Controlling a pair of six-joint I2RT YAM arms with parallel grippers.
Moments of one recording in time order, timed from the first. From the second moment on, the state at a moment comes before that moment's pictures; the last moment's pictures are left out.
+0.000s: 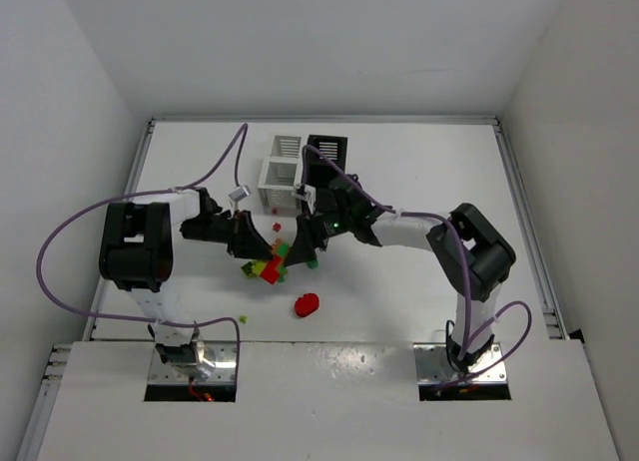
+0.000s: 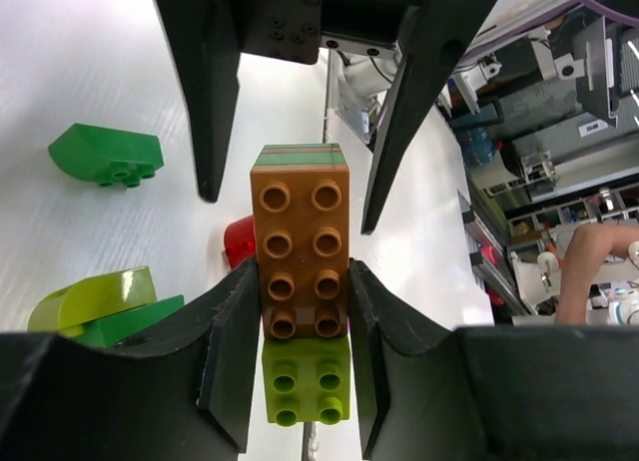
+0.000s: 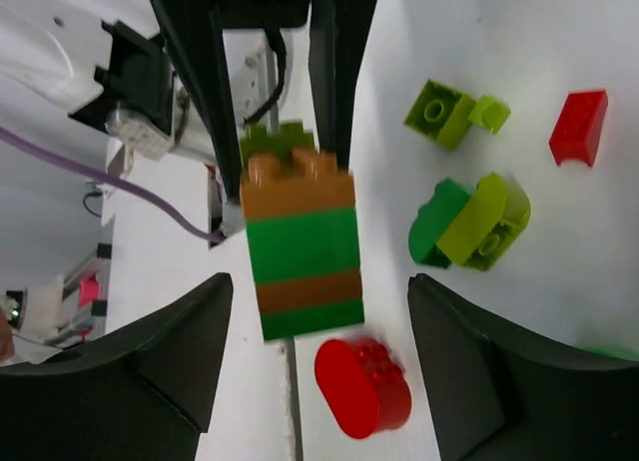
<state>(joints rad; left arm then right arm) -0.01 1.79 1.00 -1.17 1.45 1.06 0.68 1.87 1.00 0.28 -0.98 0.34</state>
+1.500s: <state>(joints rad) -0.10 1.70 0.91 -0.96 1.44 0.91 0.66 1.80 1.04 0.04 -1.02 0.12</state>
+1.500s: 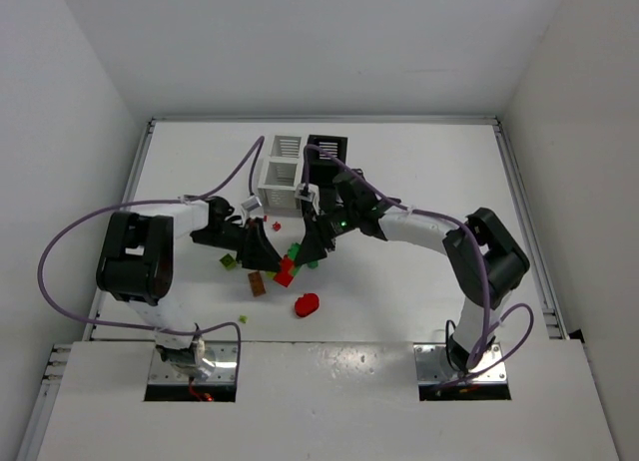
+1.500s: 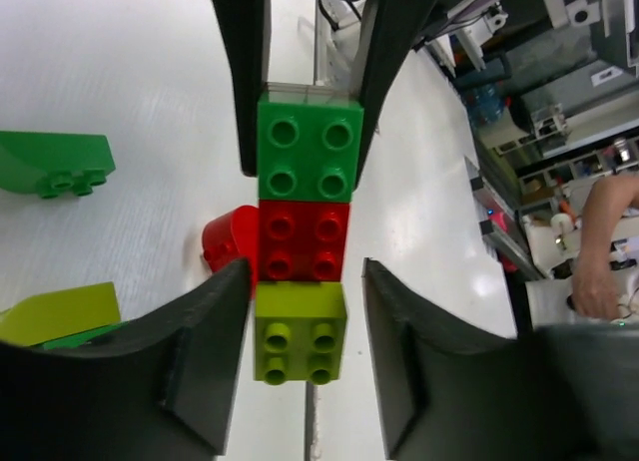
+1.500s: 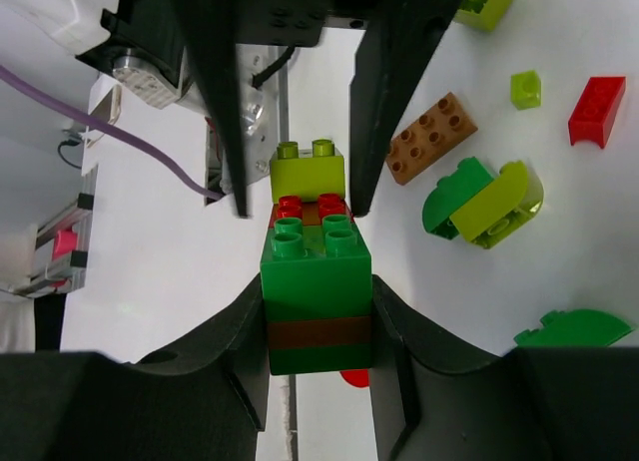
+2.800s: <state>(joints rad) -0.15 1.72 0.93 -0.87 1.45 0.83 0.61 1.75 1.01 0.04 -1.05 0.16</state>
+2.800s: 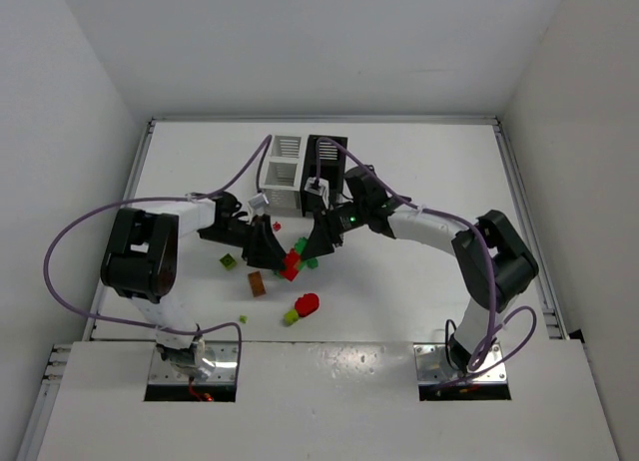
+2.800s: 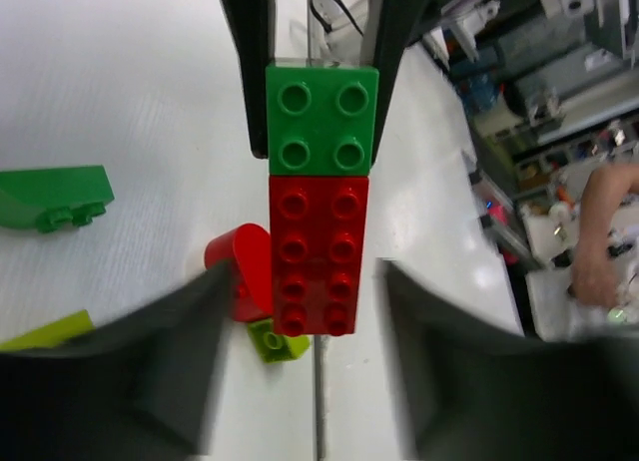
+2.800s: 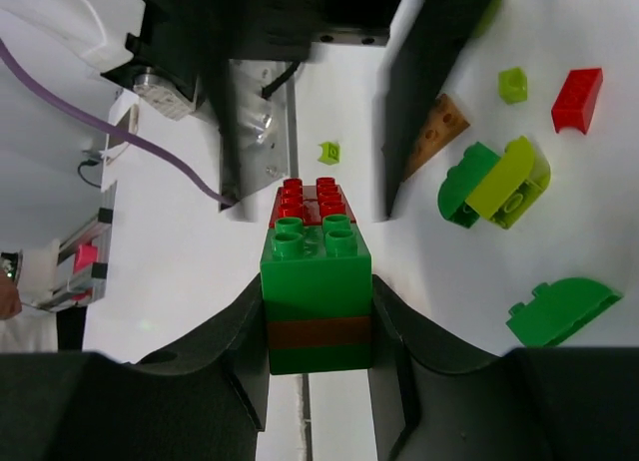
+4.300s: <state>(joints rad) -0.16 1.77 1.03 -0.98 1.46 0.92 0.66 1.78 1.05 -0.07 -1.08 0.03</state>
